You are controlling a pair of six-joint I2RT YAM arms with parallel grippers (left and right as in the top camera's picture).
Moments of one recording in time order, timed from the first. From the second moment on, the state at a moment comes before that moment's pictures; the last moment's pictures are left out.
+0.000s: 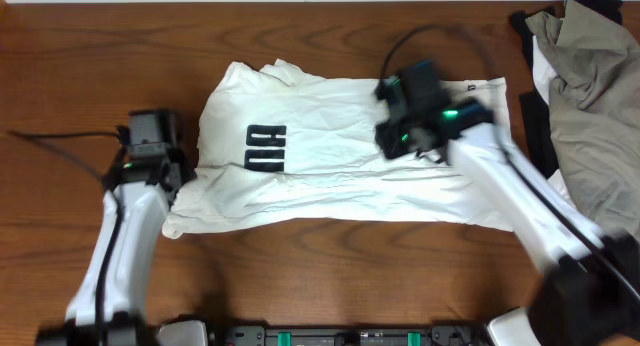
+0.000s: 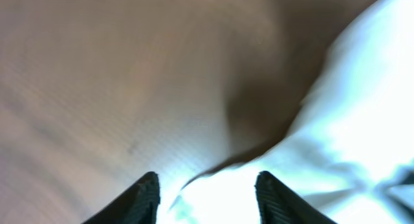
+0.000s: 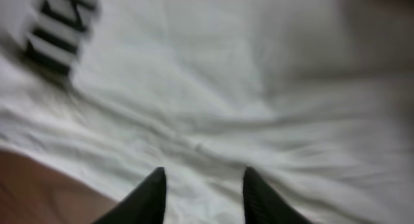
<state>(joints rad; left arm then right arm) 0.11 1.35 0.90 -0.62 -0.27 -0.35 0.40 1.63 1.33 -0.77 -0.12 0.09</state>
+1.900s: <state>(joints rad) 0.00 2.23 1.83 -0.78 0.21 -0.19 0.08 1.68 1.35 -0.64 0.06 0.12</state>
